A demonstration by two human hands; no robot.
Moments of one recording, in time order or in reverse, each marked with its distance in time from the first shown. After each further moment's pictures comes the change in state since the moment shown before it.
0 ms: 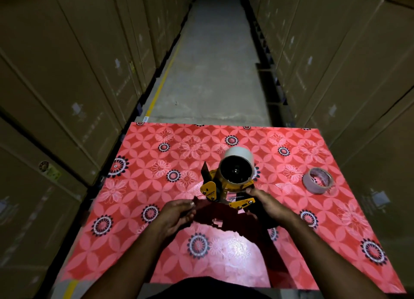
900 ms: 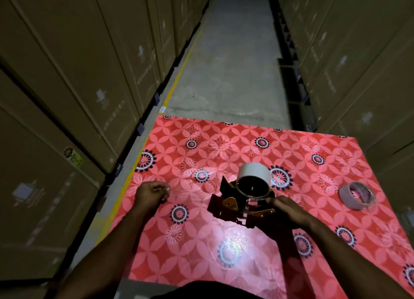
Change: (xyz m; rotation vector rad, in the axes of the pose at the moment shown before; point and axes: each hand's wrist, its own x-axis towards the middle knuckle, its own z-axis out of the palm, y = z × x) left_hand 0.054 0.059 -0.165 0.344 0.356 0.366; right_hand 0.057 0.003 0.014 -0.510 0.050 -0.046
